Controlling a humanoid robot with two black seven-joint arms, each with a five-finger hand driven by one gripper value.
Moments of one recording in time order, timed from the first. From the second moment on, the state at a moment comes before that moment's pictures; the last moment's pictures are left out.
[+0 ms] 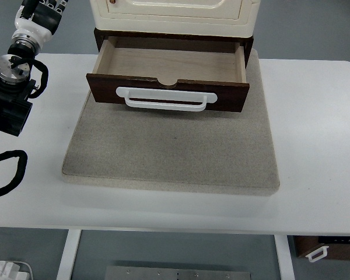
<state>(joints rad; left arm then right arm) -1.08 0.21 -1.26 -0.32 -0.04 -0.28 -0.07 0.00 0.00 -0.01 0.13 -0.03 0.18 -0.02</state>
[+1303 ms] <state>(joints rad) -1.38 0.47 -1.03 -0.96 -0.03 -0.26 -0.06 0.00 0.00 -0.01 0.13 -0.03 0.18 -0.02</state>
